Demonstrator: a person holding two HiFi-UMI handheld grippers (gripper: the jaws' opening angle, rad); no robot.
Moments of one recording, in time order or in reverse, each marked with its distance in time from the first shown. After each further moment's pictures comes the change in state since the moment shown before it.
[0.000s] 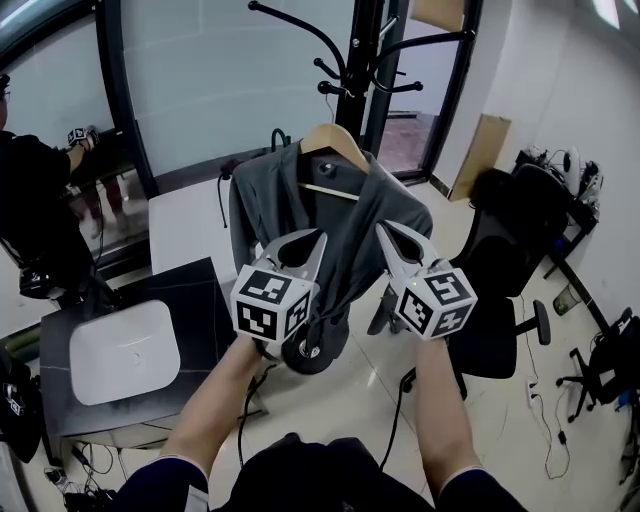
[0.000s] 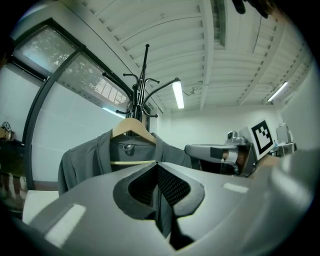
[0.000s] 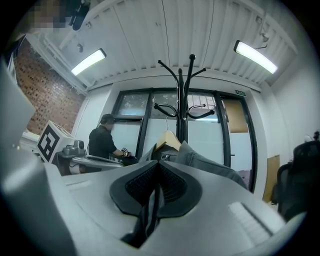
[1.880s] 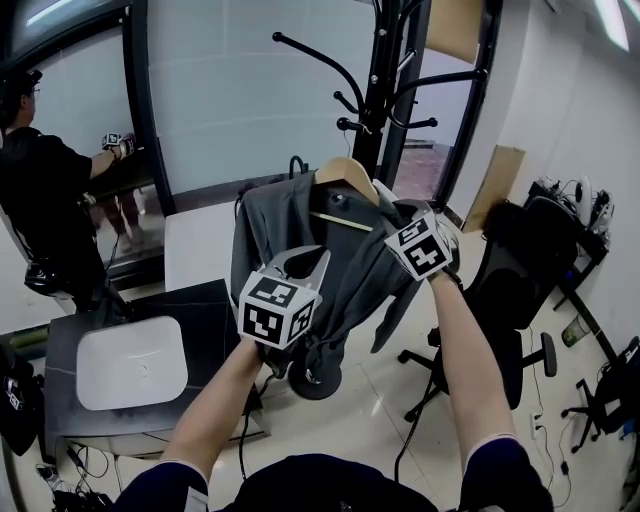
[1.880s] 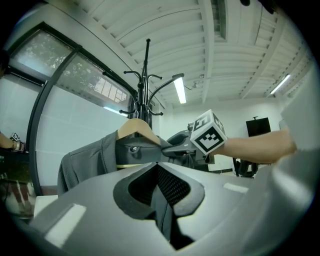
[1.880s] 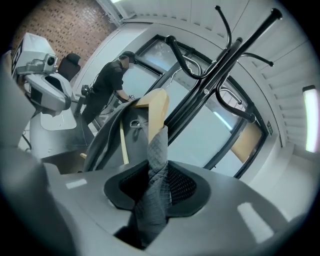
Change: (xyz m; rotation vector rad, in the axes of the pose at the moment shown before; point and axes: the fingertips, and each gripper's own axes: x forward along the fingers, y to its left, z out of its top) left arm 0.010 0.030 0.010 0.039 0.060 0.039; right arm 0.114 -0.087 -0.019 -0.602 0.474 -0.041
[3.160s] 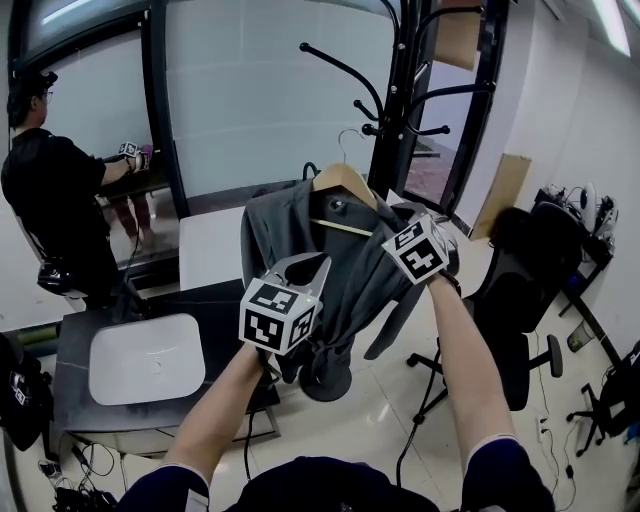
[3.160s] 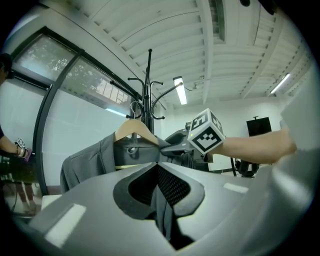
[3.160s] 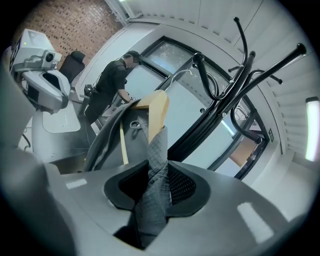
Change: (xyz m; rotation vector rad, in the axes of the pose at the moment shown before) left arm -0.054 0.008 0.000 0.003 -0.005 0.018; right arm -0.014 0.041 0.035 -0.040 0.002 0.000
